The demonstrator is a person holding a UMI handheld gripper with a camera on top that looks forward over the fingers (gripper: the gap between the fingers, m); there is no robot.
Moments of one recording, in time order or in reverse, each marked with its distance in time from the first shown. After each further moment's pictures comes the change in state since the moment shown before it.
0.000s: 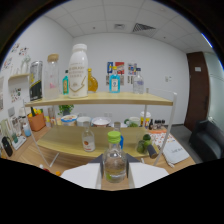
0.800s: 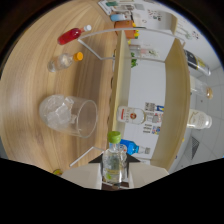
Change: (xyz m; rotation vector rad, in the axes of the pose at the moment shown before) arm 0.005 0.042 0.037 -0.104 0.116 -1.672
